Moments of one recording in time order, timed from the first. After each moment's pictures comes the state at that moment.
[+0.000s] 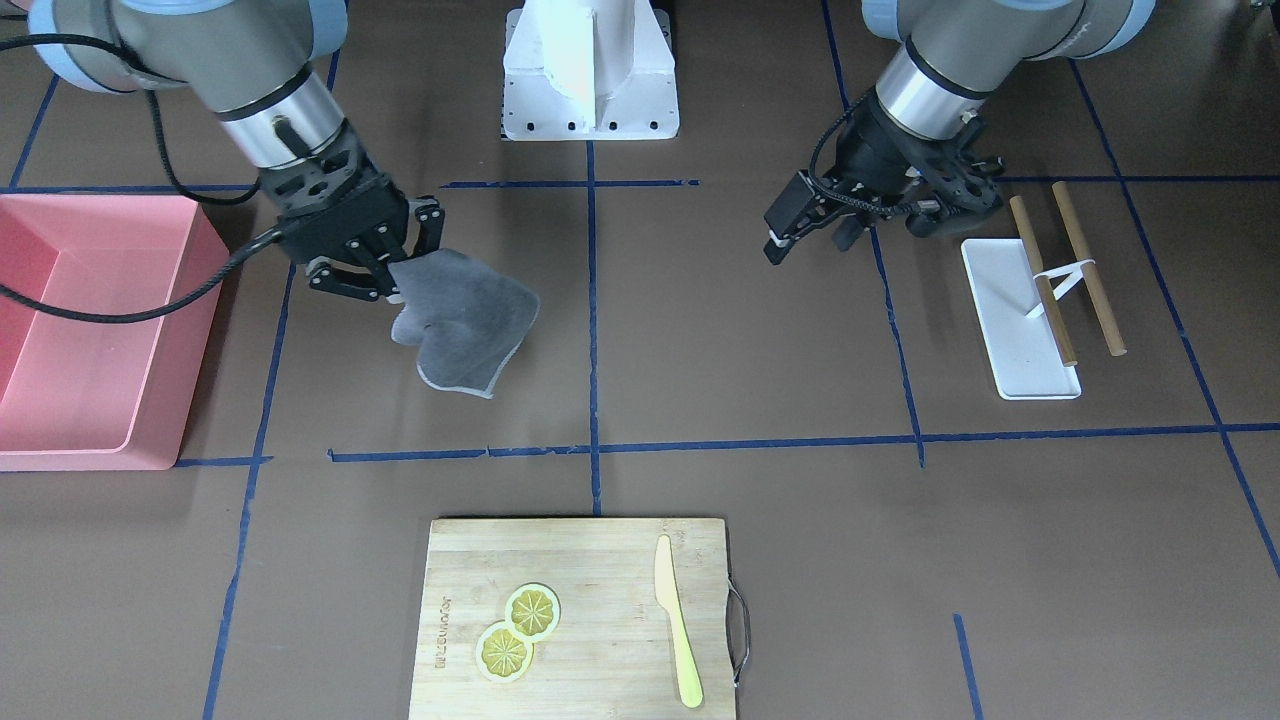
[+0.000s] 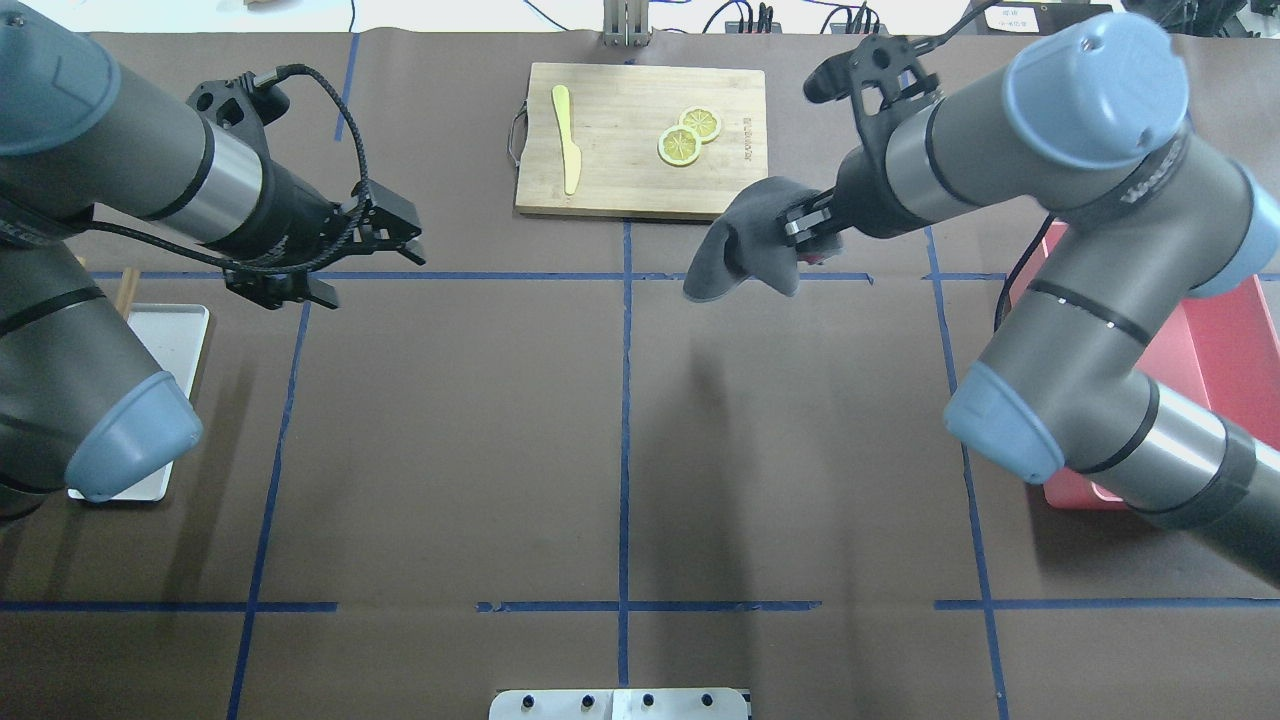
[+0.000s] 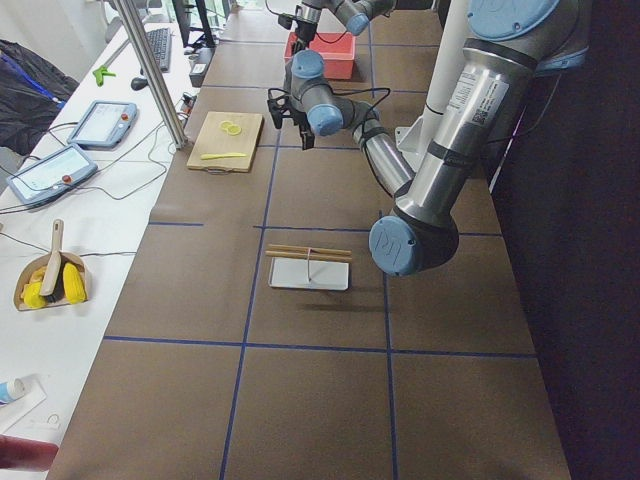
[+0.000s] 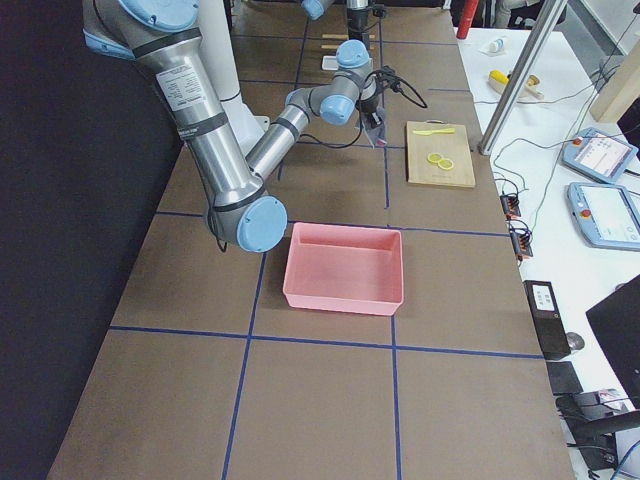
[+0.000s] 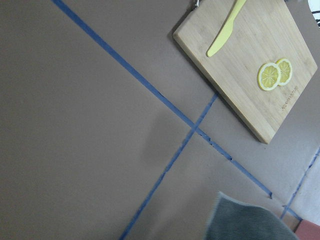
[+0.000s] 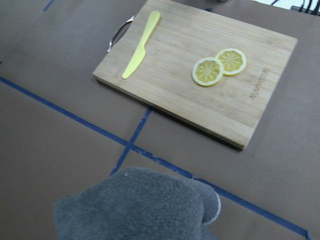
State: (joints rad) left arm -0.83 -1.98 -1.99 -1.66 -2.13 -1.38; right arm 0.80 -1.09 1.91 -1.36 1.99 0.72
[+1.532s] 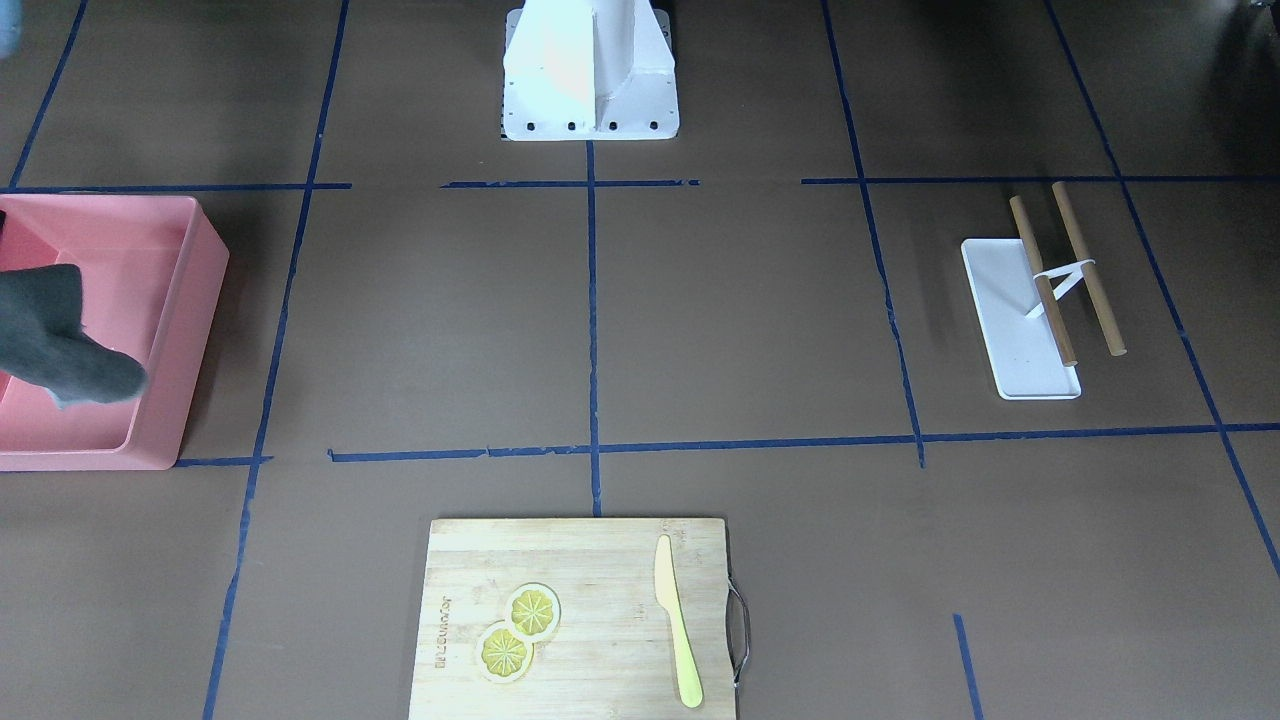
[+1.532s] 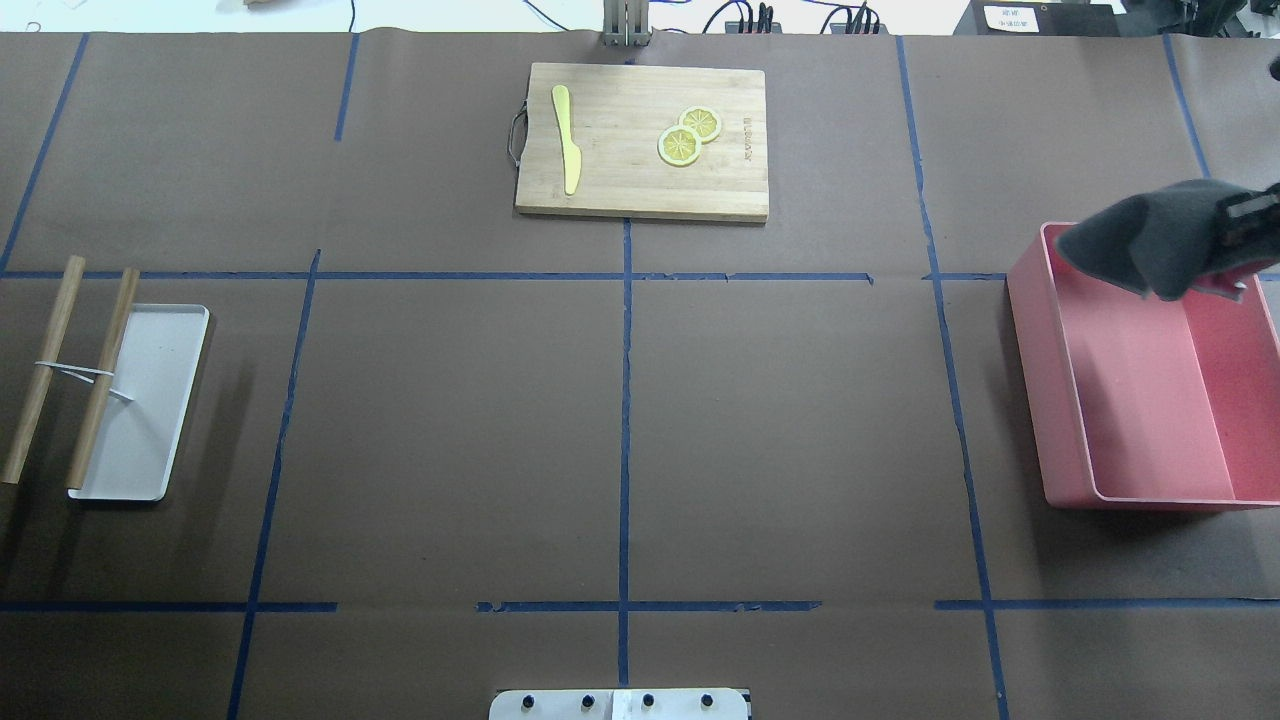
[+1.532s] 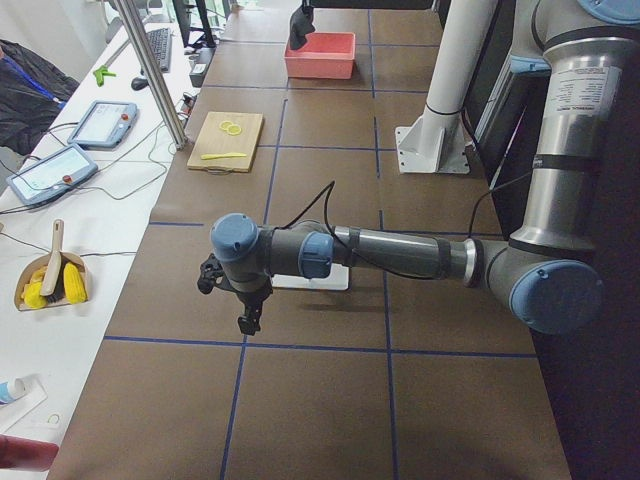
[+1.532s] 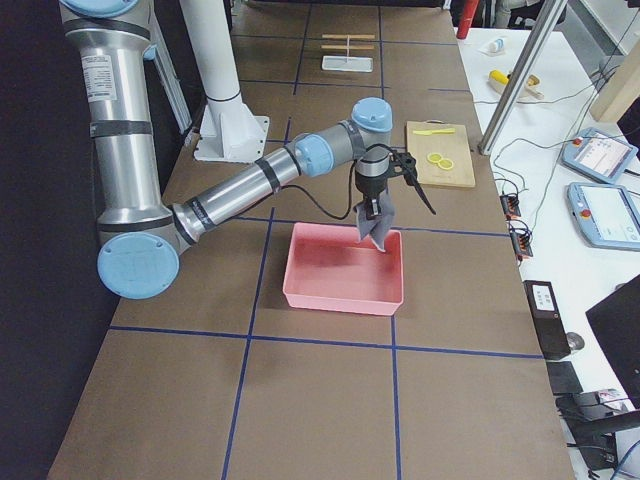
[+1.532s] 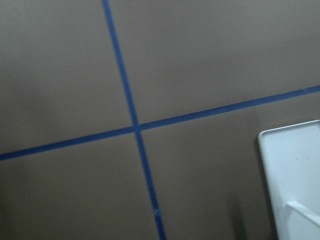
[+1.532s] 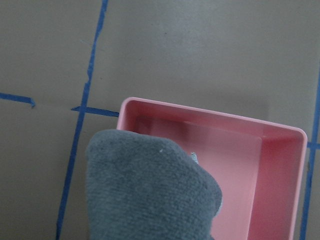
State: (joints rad) left arm -1.57 -1.62 -1.57 -1.53 -2.41 0.14; right arm 1.24 -1.52 2.04 -1.68 2.22 0.36
